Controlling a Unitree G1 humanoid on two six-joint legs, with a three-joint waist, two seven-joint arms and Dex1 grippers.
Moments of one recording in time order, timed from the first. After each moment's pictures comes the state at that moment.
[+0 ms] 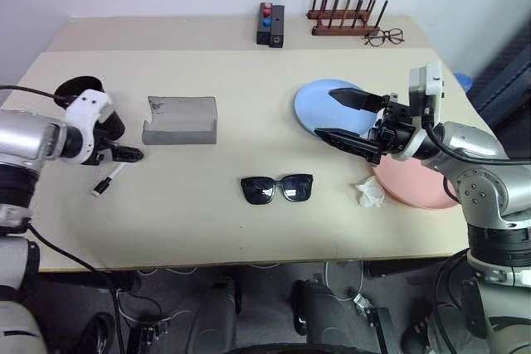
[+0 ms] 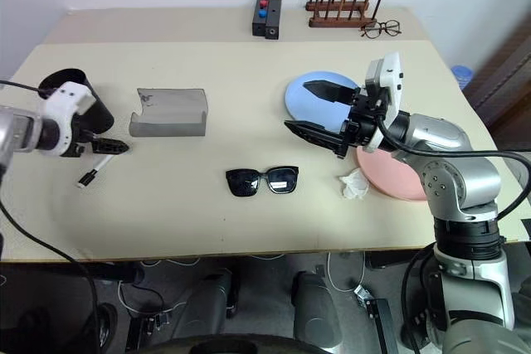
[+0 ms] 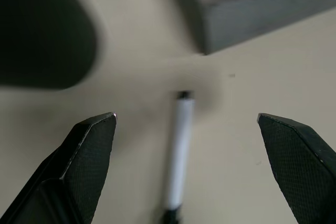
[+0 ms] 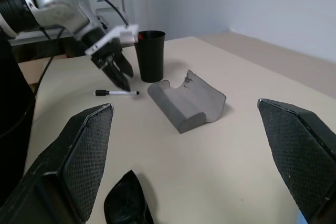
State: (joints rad) left arm -0.88 1.00 -0.29 0.50 -0.25 1.05 -0.93; right arm -0.51 -0.65 -0.14 -0.21 0.72 0.56 0.96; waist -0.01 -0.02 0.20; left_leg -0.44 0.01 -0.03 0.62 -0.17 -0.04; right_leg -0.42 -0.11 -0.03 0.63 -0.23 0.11
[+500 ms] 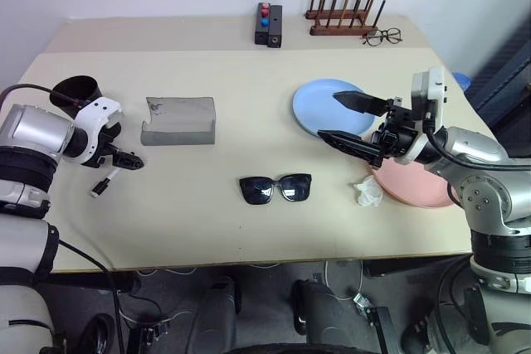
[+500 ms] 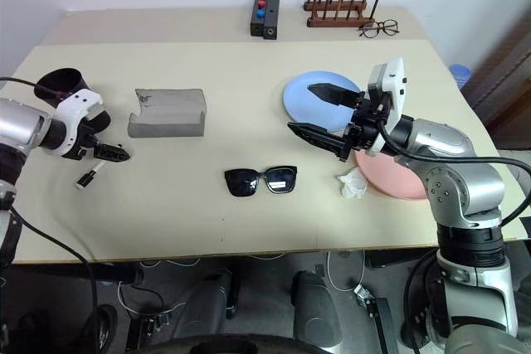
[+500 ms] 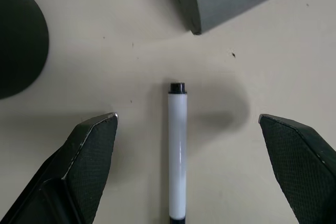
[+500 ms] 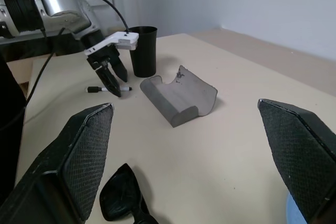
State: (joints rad) left arm -1.00 0.95 -0.40 0.74 -0.03 0.89 -1.15; right arm -0.47 -0.65 -0.15 -0.24 0.72 0.56 0.94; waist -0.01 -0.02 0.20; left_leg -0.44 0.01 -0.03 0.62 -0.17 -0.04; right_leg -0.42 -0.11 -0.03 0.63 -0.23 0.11
